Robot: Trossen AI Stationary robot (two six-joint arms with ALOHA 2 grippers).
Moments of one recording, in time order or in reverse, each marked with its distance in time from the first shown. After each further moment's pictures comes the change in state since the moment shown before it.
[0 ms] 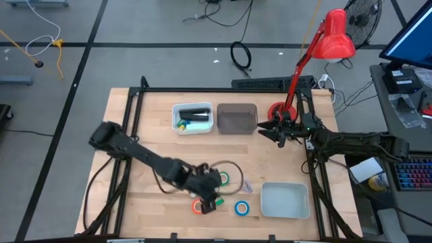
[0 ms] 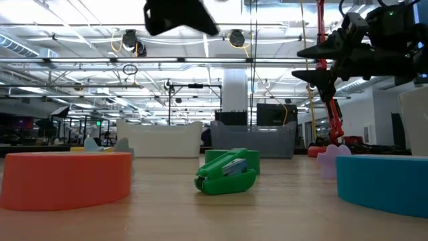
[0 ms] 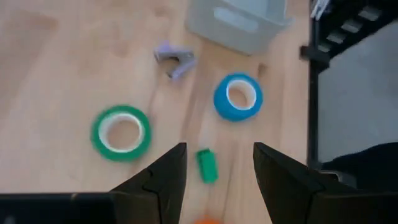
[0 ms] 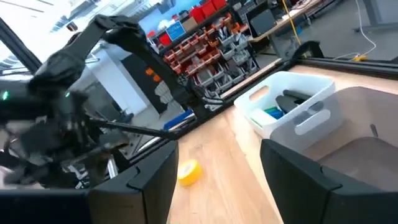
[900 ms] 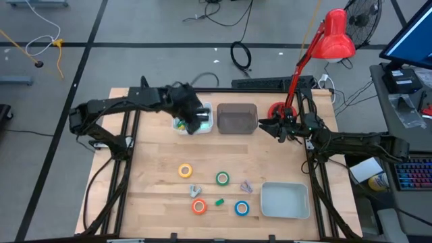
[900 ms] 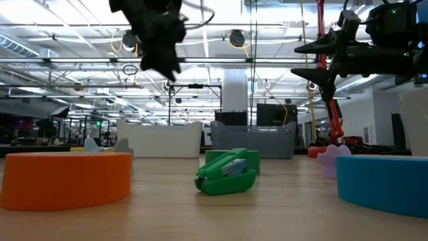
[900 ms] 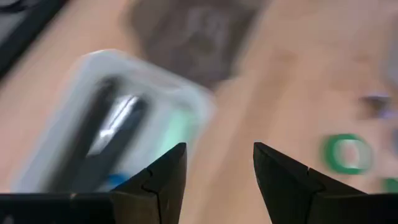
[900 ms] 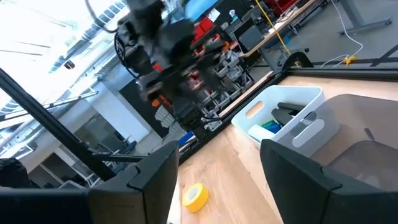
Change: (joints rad) left arm 0.775 -0.361 -0.220 -0.194 0.299 0.464; right arm -0.005 -0.006 -0.001 0.050 0.080 0.141
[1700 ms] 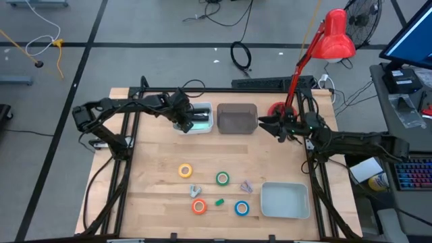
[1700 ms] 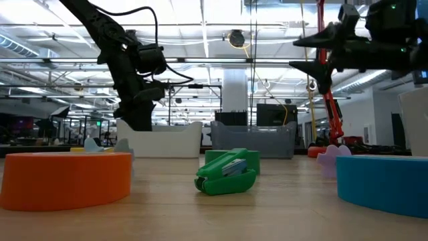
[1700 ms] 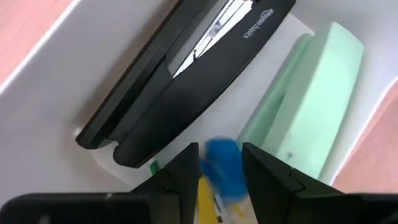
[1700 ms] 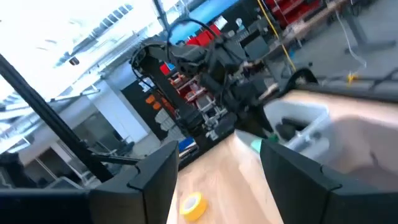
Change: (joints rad) left arm 0.213 0.064 -0.399 0.284 -0.057 0.003; right arm 0.000 0.001 0.030 0.009 0.001 -0.061
